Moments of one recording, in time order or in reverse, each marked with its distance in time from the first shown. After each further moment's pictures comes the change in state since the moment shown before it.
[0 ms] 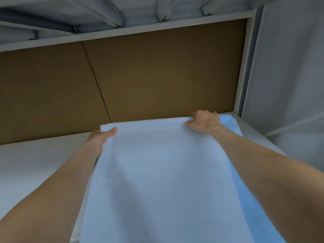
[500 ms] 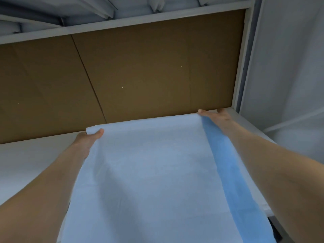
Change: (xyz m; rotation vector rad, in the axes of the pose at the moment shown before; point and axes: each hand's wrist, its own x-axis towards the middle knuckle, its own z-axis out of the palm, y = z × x) left_hand 0.016 -0.011 -0.009 0.059 0.137 0.024; right_hand 0.005 0.058 0.009 0.984 0.005 0.428
